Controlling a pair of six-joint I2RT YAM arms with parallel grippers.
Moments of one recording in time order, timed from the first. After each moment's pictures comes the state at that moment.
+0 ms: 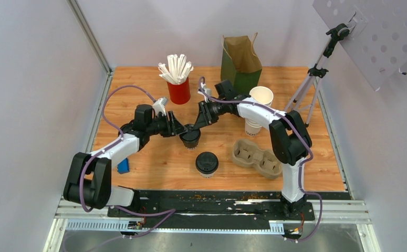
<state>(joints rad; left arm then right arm) -0.25 1.37 0.66 0.10 0.60 -0.47 0.56 2.02 1.54 -0.38 -0.84 0.19</state>
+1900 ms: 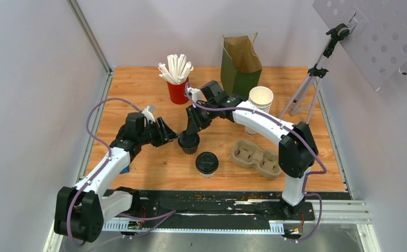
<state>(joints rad) -0.22 1.05 0.59 -0.17 0.45 -0.69 0.74 1.86 1.59 -0.54 -0.56 0.18</state>
